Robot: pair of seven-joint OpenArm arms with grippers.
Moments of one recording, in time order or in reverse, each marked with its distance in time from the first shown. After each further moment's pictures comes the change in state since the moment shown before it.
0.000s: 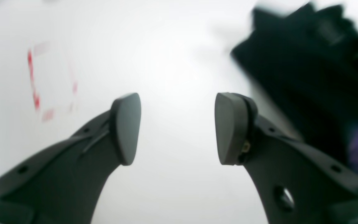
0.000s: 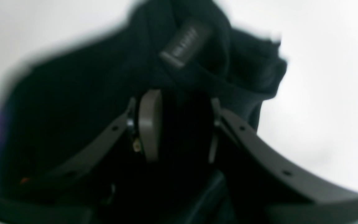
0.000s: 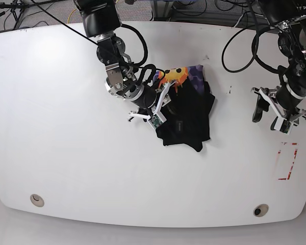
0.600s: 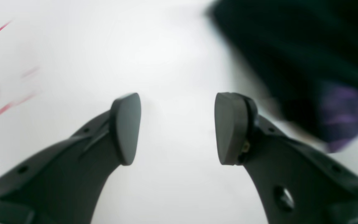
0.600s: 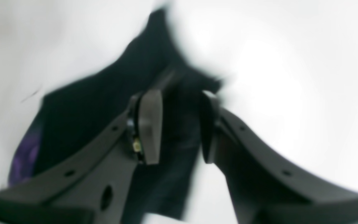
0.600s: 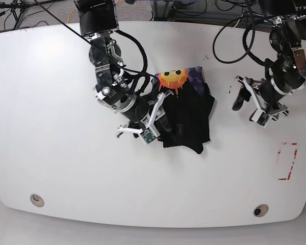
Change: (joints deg) left arm 2.3 1.5 10.1 0.1 0.1 0.0 -0.3; right arm 0.2 -0.3 5.0 20.5 0.5 0.9 -14.8
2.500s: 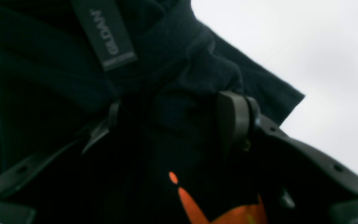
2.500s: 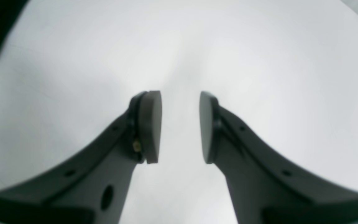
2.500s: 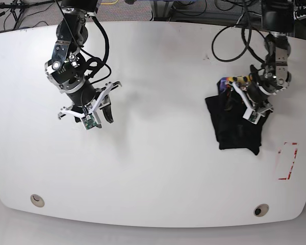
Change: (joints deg) left arm -2.4 -9.6 13.4 -31.4 12.5 8.5 -33.9; right arm -10.9 1.7 23.8 14.3 -0.2 10.5 -6.2
